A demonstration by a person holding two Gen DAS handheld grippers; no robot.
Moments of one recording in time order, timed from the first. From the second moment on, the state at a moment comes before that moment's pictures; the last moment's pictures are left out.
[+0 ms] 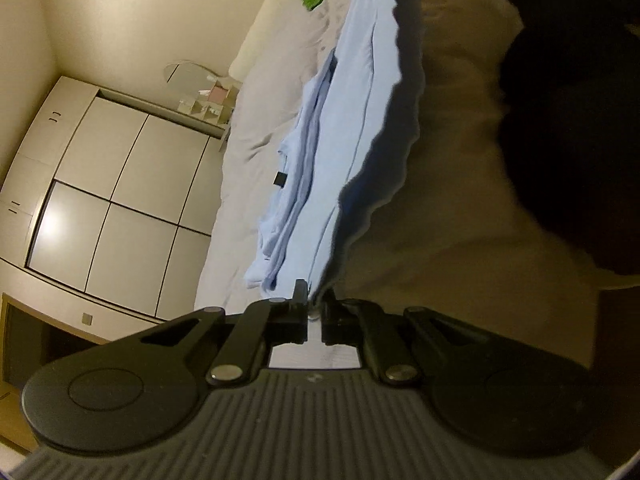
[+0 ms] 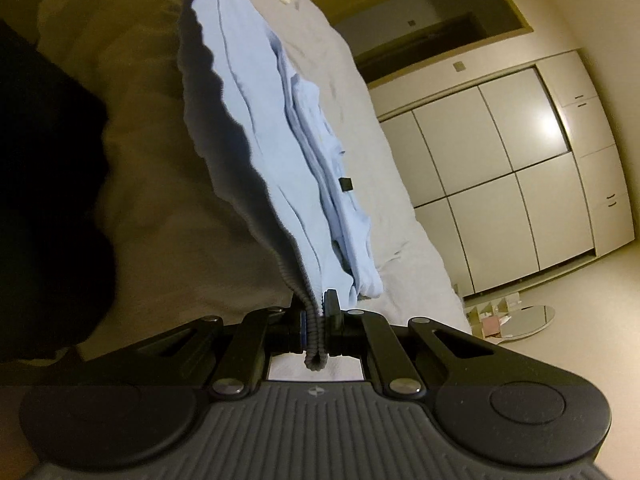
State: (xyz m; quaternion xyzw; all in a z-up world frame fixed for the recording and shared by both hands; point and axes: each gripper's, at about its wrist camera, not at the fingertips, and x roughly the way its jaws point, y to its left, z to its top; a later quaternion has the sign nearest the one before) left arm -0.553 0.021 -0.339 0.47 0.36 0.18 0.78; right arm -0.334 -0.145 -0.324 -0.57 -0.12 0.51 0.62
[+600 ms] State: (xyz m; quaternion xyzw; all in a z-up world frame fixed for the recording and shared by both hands) left arm -0.534 0.088 -0.237 0.30 0.33 0.24 0.86; right arm -0.254 -0.098 -0.242 -0.51 -0.05 0.57 0.64
